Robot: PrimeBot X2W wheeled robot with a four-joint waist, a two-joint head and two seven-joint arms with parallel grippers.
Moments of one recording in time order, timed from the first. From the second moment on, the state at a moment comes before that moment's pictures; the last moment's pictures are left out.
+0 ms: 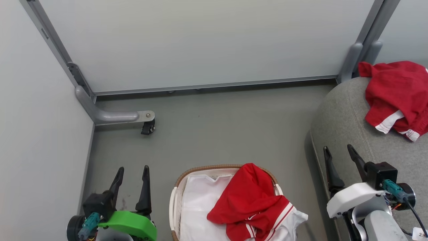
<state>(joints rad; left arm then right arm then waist) -0.07 0.05 -0.15 0.36 -0.28 -0.12 -0.26 -0.18 -0.05 -0.05 0.40 0.12 0.13 -0.26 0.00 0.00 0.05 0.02</state>
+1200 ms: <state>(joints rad) -0.15 0.05 -0.27 0.40 -0.30 -0.12 -0.26 -0.22 -0.05 -0.08 0.37 0.14 0.13 -0.26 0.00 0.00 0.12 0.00</state>
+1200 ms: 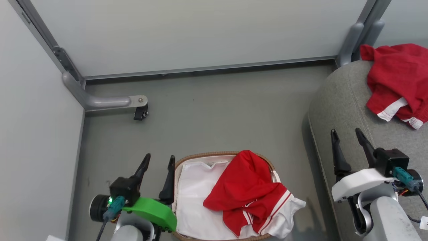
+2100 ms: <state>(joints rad) -0.68 0.05 -0.84 1.09 -0.25 -0.13 -0.25 -0.50 -0.05 -0.01 0.17 0.22 0.13 -0.26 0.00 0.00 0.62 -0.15</state>
